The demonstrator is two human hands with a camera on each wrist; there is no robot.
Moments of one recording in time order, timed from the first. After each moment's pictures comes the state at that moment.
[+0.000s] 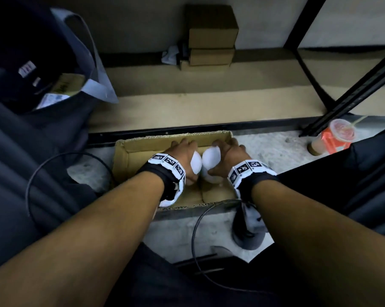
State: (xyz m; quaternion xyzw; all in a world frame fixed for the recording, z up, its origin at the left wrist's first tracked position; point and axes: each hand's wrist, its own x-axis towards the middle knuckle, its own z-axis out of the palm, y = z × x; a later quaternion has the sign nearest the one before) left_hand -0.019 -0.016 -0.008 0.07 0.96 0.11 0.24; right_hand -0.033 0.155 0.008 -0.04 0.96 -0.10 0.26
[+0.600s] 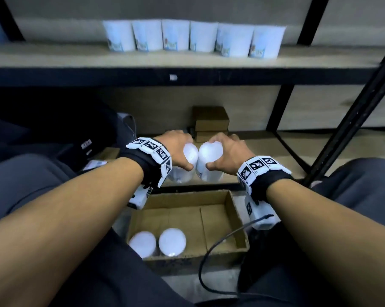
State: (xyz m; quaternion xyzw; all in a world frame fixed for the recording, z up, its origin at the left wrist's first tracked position) left_hand -0.021 -0.058 0.210 0.09 0.99 0.04 0.03; right_hand -0.022 0.140 0.201 -0.13 0.97 -0.19 0.02
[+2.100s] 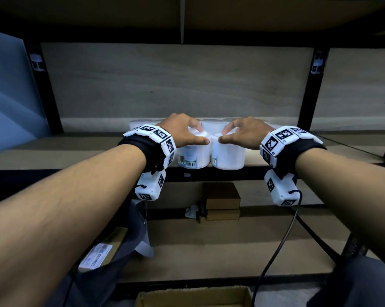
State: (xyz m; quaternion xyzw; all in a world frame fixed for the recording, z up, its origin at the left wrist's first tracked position) left_hand -0.090 -0.087 0.443 0.08 0.97 0.14 -0.20; right_hand -0.137 0.119 0.440 -0.19 0.95 -0.20 -0.12
